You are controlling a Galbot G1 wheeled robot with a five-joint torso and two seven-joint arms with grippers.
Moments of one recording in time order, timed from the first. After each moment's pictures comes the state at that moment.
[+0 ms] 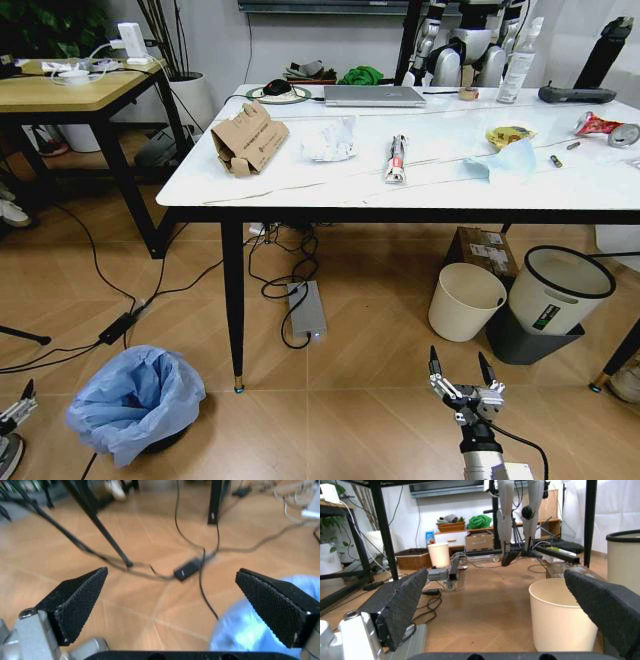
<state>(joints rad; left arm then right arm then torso) 1.65 -1.07 -1.08 -1.48 -0.57 -0.05 0.05 -1.68 1.61 0.68 1.79 0.20 0.49 -0.20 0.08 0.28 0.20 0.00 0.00</state>
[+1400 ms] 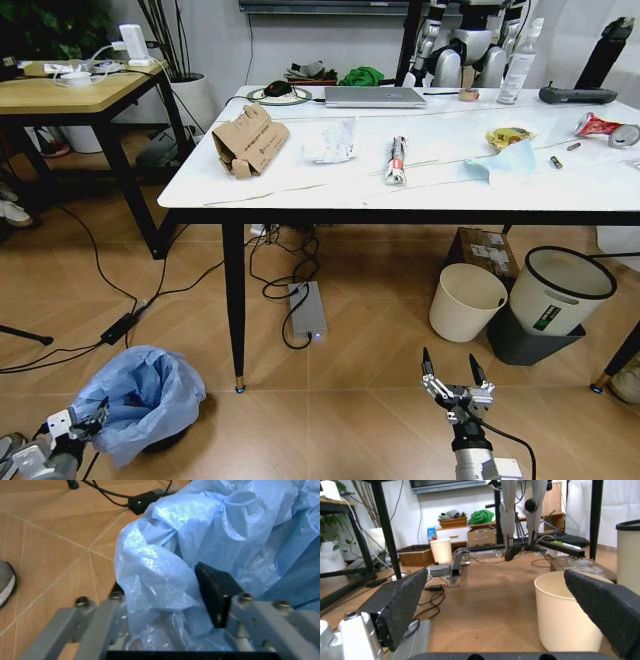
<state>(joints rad) 1.43 -1.14 -0.91 -1.20 -0.61 0.03 0.16 -1.65 1.61 0.67 1.75 0.20 0.48 -0.20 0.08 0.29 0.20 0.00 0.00</state>
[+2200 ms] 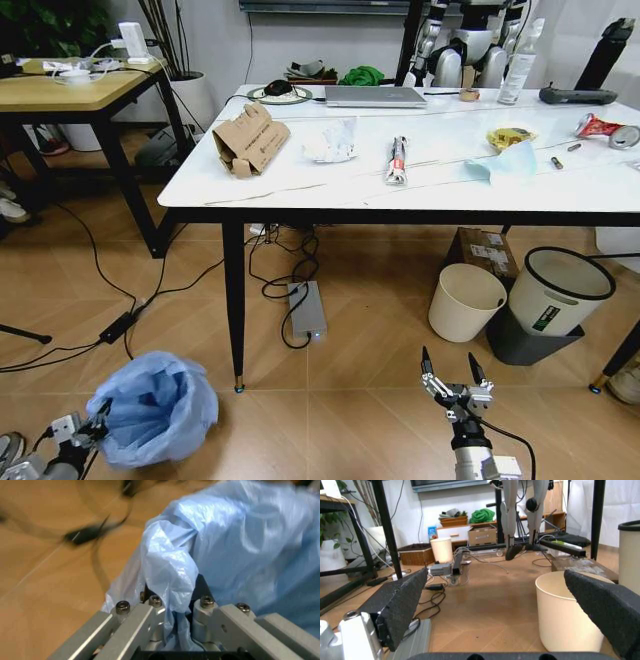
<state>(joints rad) 1.56 -1.17 -0.93 -1.41 -0.70 -0.10 0.40 -1.65 1.61 0.67 1.76 0.19 0.47 -0.20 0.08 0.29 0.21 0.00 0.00</state>
